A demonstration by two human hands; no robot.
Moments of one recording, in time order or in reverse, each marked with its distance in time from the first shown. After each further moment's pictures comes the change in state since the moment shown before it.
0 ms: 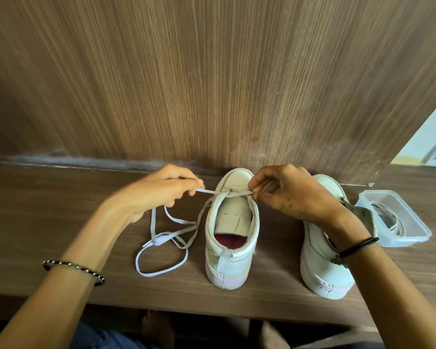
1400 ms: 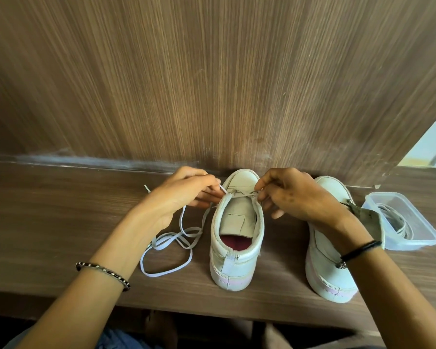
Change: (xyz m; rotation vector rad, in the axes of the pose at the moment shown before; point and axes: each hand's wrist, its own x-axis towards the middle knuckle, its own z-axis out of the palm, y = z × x) left_hand 0.005 0.014 0.029 -0.371 0.066 -0.031; right_hand -0.003 -0.014 0.005 0.201 -0.014 0.225
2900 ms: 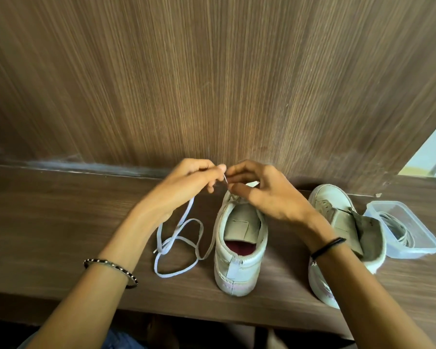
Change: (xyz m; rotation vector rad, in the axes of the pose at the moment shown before) left_hand 0.004 0.010 -0.012 0.195 0.039 0.317; right_hand 0.022 -0.020 0.028 0.200 -0.042 -0.275
